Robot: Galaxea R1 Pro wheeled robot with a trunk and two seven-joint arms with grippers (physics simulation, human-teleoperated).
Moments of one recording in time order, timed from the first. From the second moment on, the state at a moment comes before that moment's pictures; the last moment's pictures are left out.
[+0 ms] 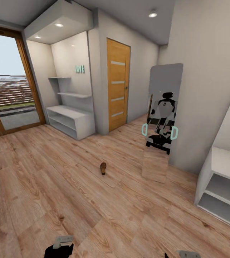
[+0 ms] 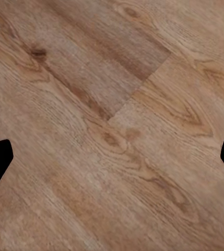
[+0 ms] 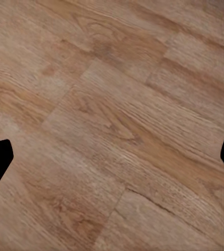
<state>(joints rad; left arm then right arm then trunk) -0.36 0.05 0.02 -0.32 0.03 -0.09 0.00 -0.08 -0.04 -0.12 -0.71 0.00 -0.08 0.00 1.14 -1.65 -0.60</state>
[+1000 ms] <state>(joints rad) -0.38 0.05 0.02 -0.32 0.03 -0.10 0.00 -0.08 -0.08 -0.12 -0.61 0.01 -0.22 0.00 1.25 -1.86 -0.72</state>
